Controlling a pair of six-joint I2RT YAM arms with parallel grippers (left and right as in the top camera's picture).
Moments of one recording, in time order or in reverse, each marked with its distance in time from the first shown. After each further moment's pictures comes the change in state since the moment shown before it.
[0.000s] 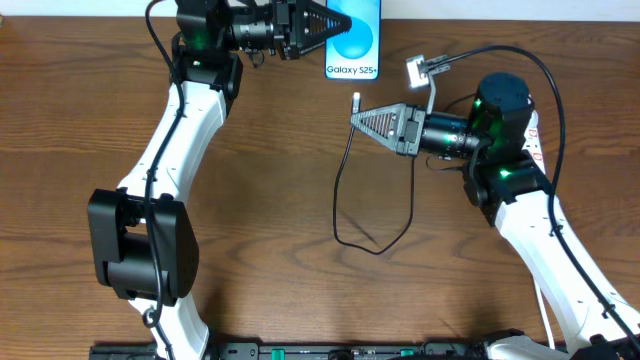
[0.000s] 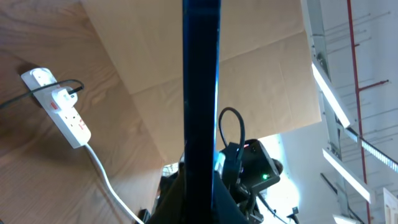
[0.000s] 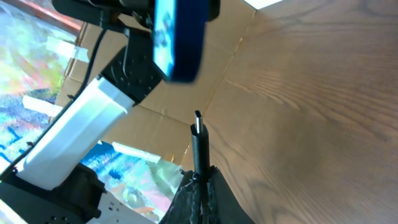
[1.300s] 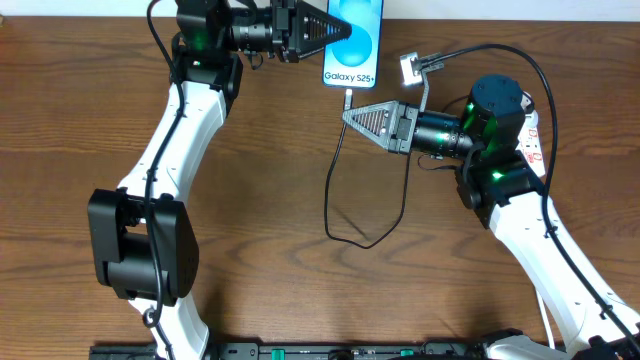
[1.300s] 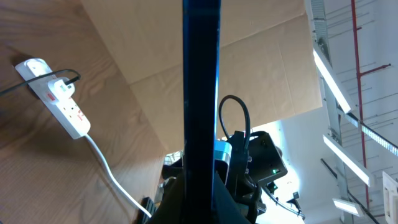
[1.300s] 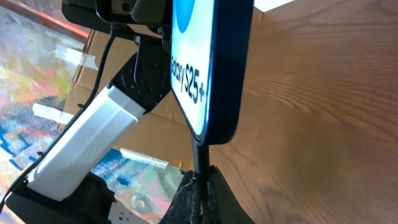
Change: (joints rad) left arm 0.000 0.000 0.000 0.000 0.053 0.021; right arm 0.043 0.000 0.000 0.064 0.045 0.083
